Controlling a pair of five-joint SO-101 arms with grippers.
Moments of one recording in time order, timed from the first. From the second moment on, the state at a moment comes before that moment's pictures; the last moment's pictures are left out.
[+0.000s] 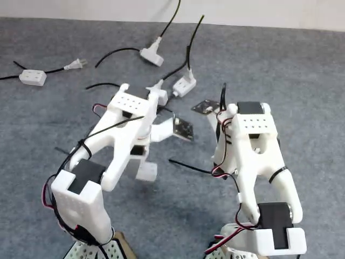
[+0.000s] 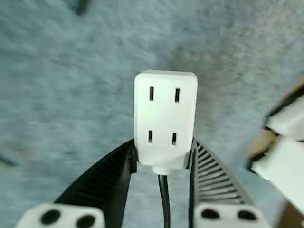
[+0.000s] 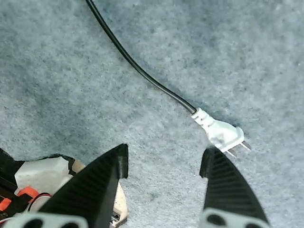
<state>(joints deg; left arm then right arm) 13.9 15.8 4.9 97.3 -69.3 -9.7 -7.3 23.6 90.8 36.8</state>
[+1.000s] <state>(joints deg) 10.0 14.7 14.5 85.3 -76.0 -9.6 -7.3 22.4 94.6 36.8</state>
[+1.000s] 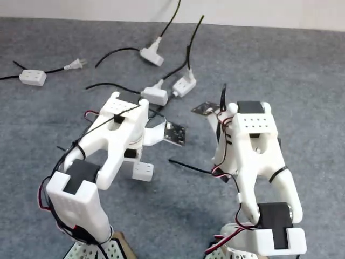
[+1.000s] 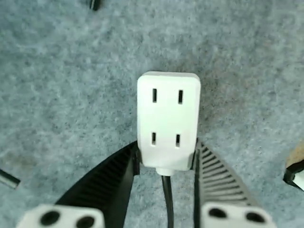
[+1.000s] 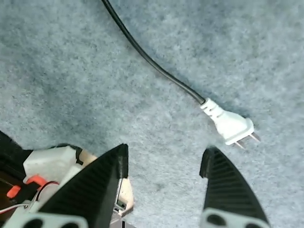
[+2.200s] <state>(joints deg) -15.4 11.7 -3.5 85.6 -55.5 -5.7 -7.5 36.9 72.3 -47.2</state>
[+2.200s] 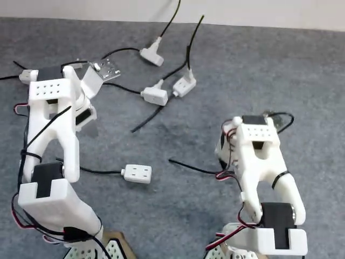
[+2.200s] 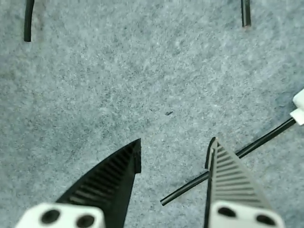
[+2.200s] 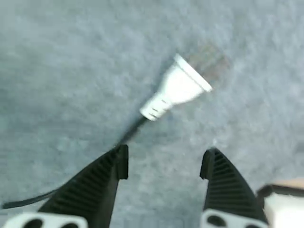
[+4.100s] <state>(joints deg) -31.1 25.4 -28.6 100.0 -54.5 1.8 -1.3 43.1 50.0 -69.8</state>
